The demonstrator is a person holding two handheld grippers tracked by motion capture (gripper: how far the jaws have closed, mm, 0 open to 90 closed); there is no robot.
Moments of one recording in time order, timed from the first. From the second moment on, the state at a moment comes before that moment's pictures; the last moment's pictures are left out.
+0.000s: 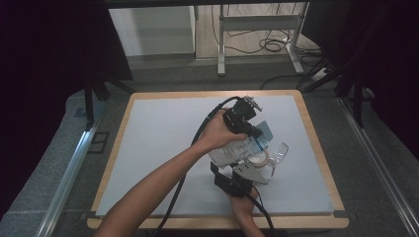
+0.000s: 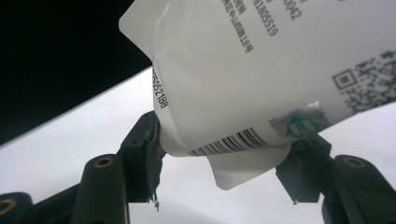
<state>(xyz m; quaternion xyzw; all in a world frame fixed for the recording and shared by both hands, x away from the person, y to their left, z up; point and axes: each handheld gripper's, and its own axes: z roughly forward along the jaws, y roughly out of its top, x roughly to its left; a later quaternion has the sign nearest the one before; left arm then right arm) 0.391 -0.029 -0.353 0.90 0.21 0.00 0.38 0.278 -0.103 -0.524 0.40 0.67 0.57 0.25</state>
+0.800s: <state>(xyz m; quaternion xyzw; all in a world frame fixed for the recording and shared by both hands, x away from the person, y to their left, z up) 0.389 0.004 -0.358 0.87 0.23 0.00 0.43 0.275 -0.130 -0.532 0.40 0.70 0.54 0.23</state>
